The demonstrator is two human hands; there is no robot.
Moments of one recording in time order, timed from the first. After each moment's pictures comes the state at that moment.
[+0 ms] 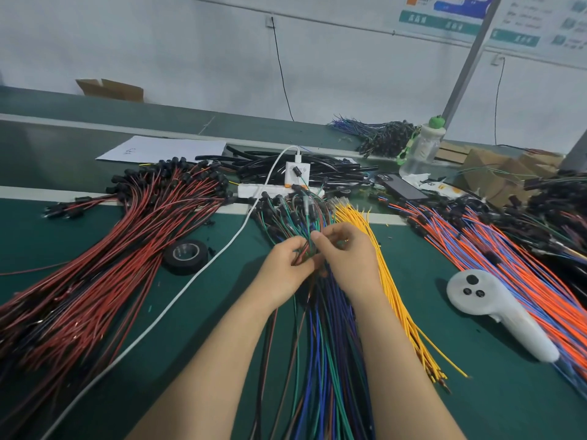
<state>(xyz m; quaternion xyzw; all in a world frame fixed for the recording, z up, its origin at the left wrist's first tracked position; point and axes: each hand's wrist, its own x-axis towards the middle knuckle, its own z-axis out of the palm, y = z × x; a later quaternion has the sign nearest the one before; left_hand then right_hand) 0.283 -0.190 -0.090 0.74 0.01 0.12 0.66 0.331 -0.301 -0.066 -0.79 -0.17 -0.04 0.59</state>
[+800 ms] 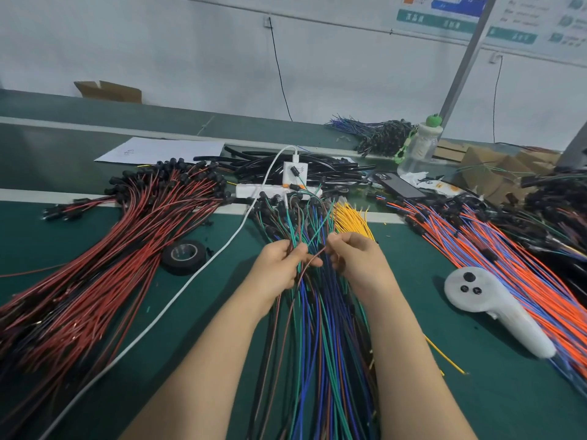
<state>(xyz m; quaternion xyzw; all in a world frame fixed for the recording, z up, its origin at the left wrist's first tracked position) 0.279 -0.191 -0.083 0.68 0.11 0.09 0.72 0.339 -0.312 -0.069 -0.71 -0.10 0.07 0.69</state>
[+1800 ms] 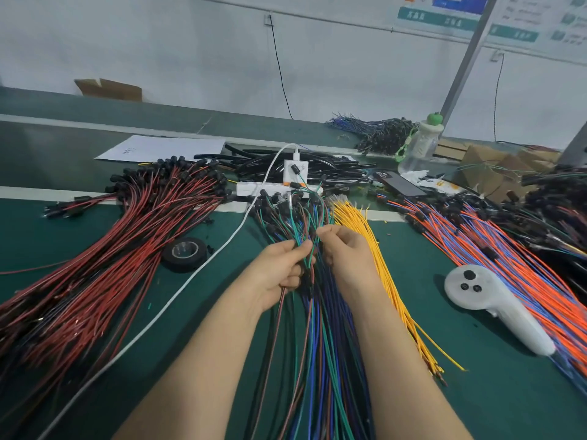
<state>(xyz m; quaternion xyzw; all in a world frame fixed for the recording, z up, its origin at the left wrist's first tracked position) 0.280 -0.192 -0.076 0.55 0.14 0.02 0.82 0.333 -0.296 -0.072 -0.67 -0.15 0.05 0.72</state>
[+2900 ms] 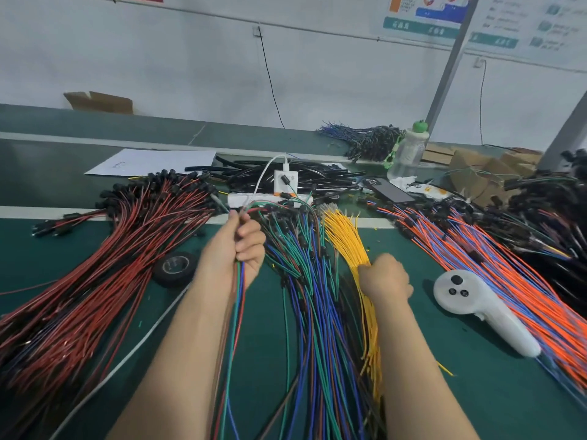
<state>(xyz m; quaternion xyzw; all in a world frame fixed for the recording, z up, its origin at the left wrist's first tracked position) 0.269 -0.157 -0.034 0.21 0.04 0.07 0.97 0.365 -0.350 -0.074 -0.96 0.09 0.01 0.26</state>
